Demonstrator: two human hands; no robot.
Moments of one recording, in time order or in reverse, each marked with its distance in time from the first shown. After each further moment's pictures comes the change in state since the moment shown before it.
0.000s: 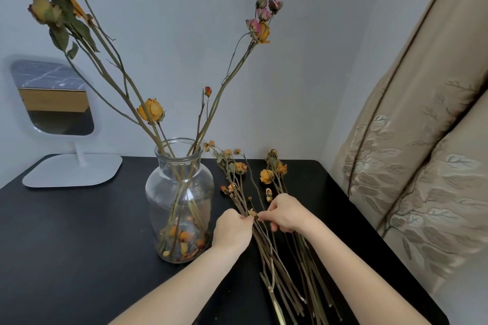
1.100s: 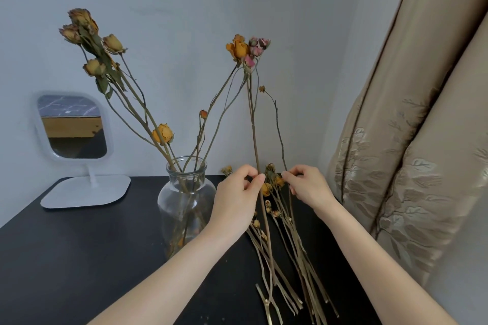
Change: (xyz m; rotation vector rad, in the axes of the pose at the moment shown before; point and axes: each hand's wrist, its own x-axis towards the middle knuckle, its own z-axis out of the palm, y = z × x) left_hand -0.068 0.083 -0.061 -0.050 0.114 0.688; right_hand -0.037 -0.012 -0.057 0.403 0.492 -0.257
